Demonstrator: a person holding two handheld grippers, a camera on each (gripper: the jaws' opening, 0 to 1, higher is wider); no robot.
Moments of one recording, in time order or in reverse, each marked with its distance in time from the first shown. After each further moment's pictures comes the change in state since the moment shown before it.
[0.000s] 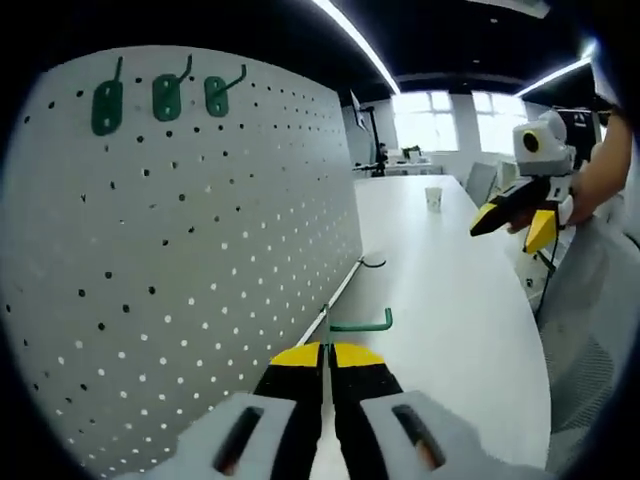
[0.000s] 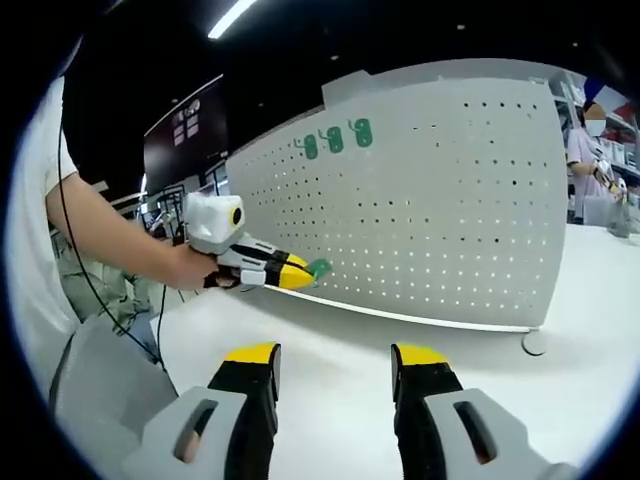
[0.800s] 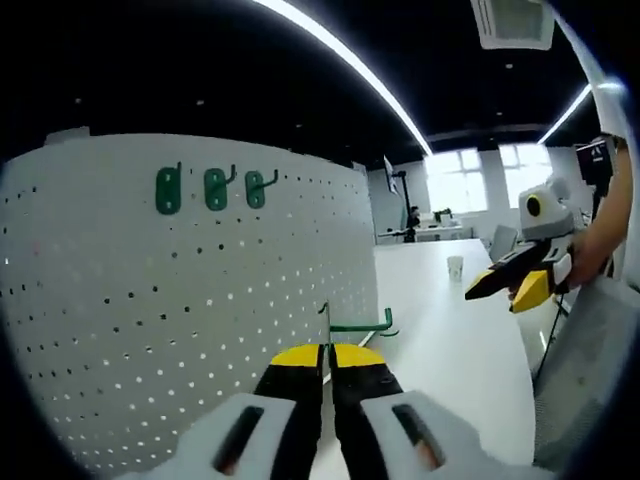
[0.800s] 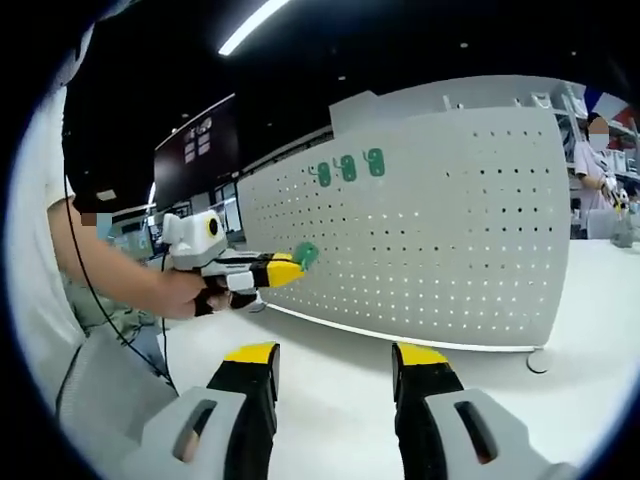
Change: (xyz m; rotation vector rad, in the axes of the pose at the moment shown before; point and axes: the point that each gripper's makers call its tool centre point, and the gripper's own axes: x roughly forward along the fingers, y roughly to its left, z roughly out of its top) left arm -0.045 -0.009 0.054 -0.083 -0.291 0.143; right arm -0.005 0.015 0.023 -0.016 -0.100 0.025
